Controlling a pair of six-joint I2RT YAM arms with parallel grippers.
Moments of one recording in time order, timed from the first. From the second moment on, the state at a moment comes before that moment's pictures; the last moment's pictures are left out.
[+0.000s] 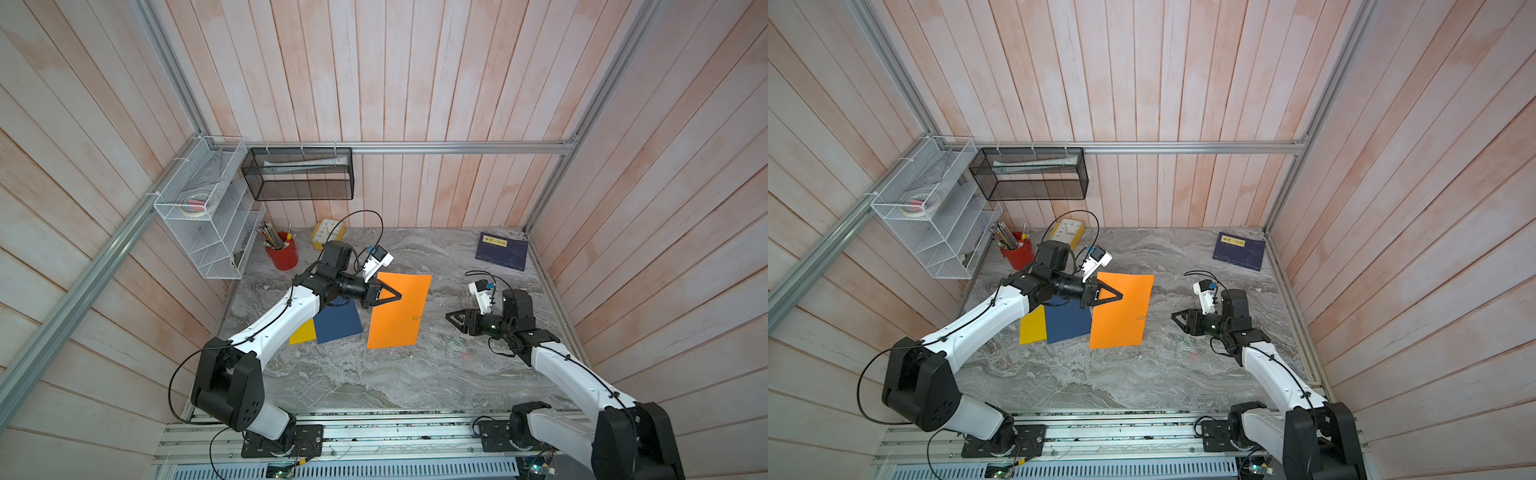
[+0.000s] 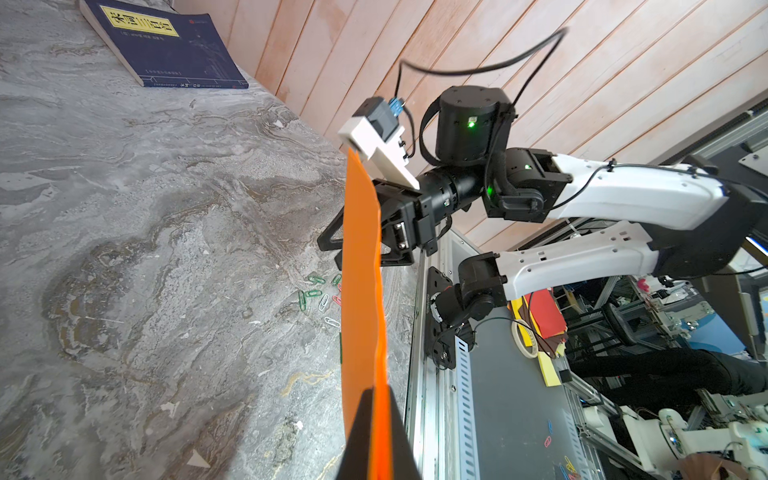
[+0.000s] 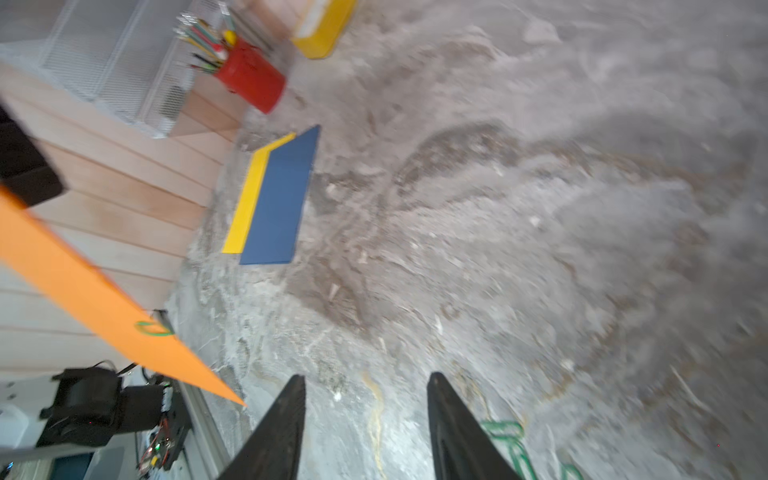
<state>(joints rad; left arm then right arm) -0.44 1.52 1.20 -0.37 1.07 0.00 0.18 1.08 0.52 -0.03 -0.75 0.34</state>
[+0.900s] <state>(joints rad) -0.49 1.56 1.26 -0.37 1.12 -0.02 0.33 1.29 0.55 0.71 -1.12 0.59</state>
